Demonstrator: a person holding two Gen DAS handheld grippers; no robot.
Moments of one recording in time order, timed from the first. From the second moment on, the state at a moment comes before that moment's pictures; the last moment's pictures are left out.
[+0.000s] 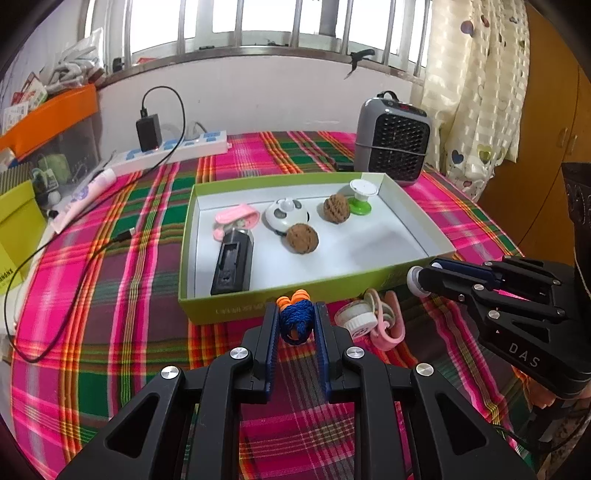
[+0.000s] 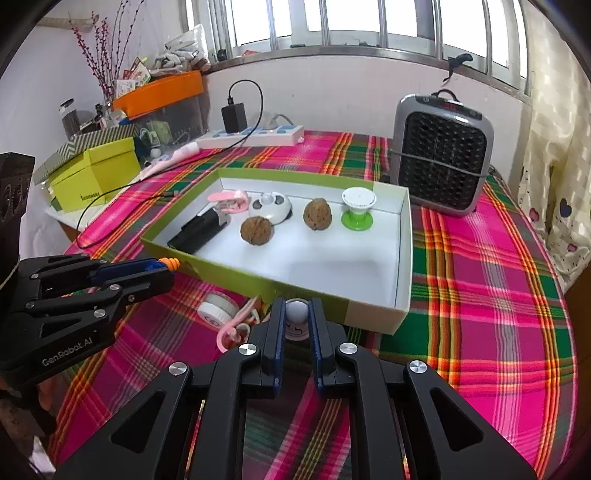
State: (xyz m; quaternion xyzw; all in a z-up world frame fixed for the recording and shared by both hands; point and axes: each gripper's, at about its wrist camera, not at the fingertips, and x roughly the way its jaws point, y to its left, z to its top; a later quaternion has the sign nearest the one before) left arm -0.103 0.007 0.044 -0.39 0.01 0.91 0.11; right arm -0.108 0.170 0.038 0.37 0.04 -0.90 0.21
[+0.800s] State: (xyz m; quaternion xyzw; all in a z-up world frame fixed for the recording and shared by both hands) left arm -0.151 0.011 0.046 -0.39 0.01 0.91 0.11; right arm -0.156 0.151 0.053 0.37 0.04 -0.90 0.23
